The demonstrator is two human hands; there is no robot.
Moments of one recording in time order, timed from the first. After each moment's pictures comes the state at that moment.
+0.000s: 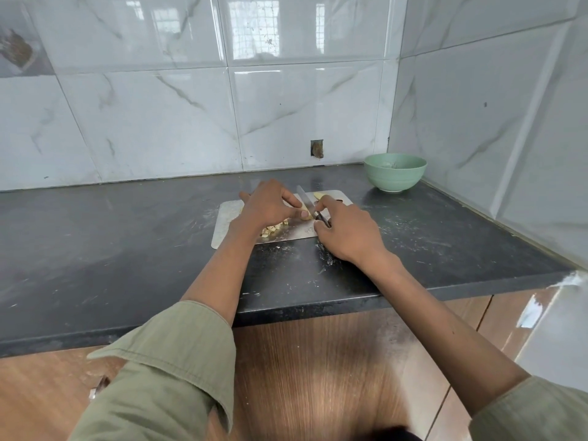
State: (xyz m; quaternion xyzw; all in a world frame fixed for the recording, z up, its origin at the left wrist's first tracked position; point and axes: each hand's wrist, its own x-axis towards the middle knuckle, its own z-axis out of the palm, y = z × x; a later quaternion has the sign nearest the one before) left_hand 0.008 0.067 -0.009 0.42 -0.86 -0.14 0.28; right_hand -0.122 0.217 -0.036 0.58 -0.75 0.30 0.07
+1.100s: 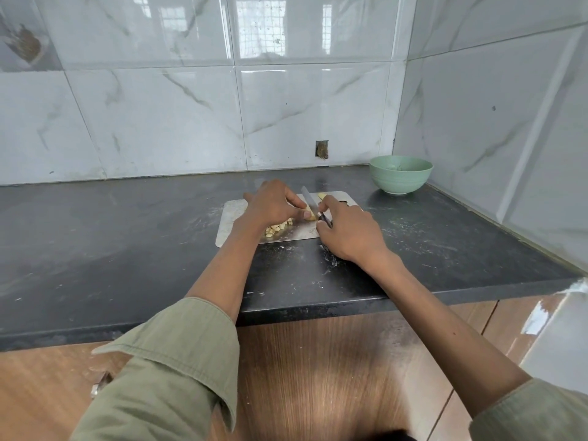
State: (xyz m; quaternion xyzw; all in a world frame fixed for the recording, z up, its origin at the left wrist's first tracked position) left_hand 0.010 0.065 -0.009 0.41 -0.86 -0.15 0.27; right_hand -0.118 0.213 -0.034 0.59 -0.75 0.29 0.07
